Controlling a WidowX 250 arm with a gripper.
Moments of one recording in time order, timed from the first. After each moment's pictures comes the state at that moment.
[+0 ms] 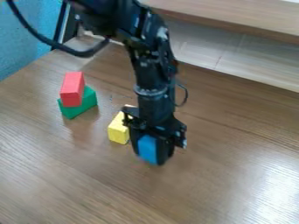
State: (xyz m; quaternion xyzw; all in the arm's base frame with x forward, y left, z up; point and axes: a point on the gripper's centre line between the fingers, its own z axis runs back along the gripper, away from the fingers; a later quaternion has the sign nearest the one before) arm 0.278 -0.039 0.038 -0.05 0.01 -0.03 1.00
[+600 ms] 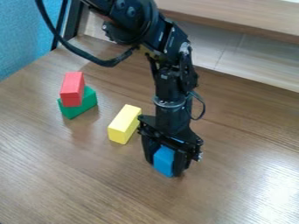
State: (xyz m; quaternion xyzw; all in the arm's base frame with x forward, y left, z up) arm 0.285 -0.057 0.026 -0.04 0.01 -0.05 1.00
